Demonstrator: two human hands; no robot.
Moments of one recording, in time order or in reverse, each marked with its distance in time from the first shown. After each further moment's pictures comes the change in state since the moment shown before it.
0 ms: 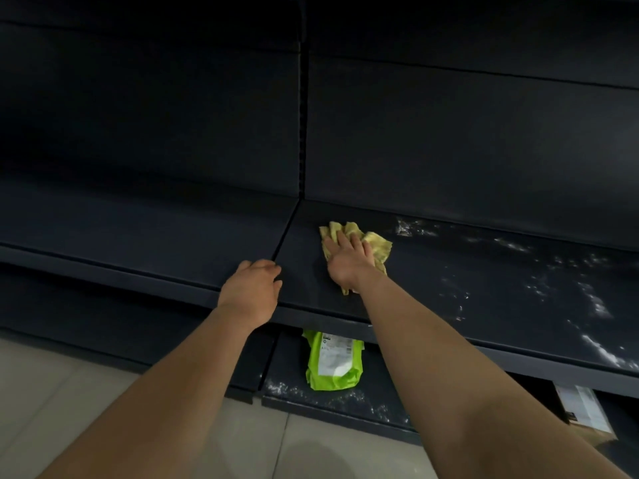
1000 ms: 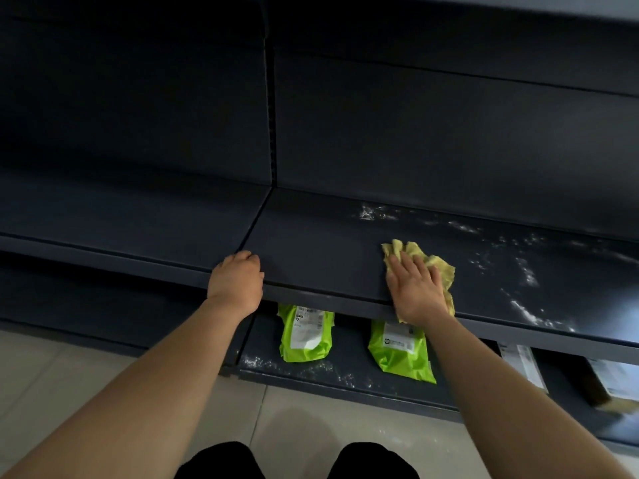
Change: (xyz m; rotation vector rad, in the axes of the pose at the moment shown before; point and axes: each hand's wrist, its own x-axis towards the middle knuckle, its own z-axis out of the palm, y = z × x) left_hand -0.029 0.038 0.004 0.094 -0.013 -0.078; right_hand -0.128 0.149 0.017 -0.078 0.224 0.170
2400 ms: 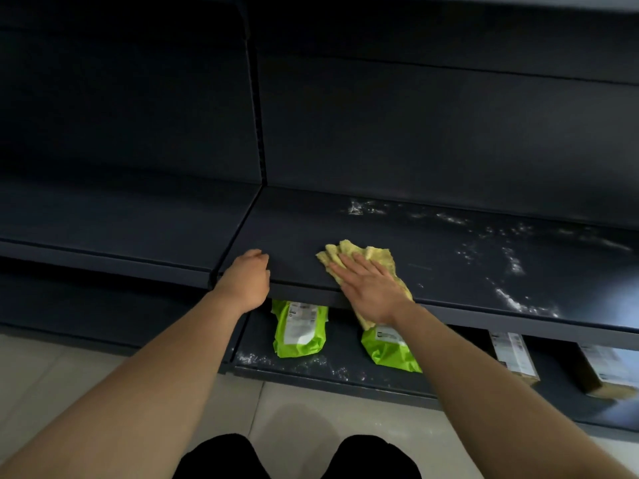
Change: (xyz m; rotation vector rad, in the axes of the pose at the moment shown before) left_hand -0.006 0.025 -0.006 -0.193 -0.143 0.041; right_hand -0.008 -0.032 0.005 0.022 -0.086 -0.446
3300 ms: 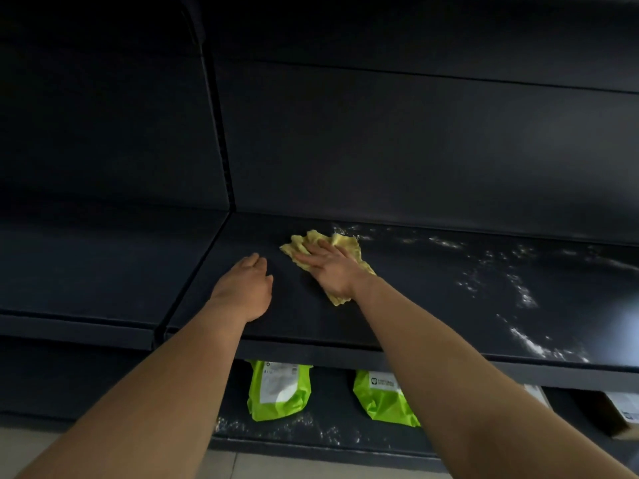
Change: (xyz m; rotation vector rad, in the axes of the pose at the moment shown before) left_hand 0.093 0.042 0.014 0.132 -0.070 0.028; right_hand 0.122 0.035 -0.026 0.143 -0.069 0.047
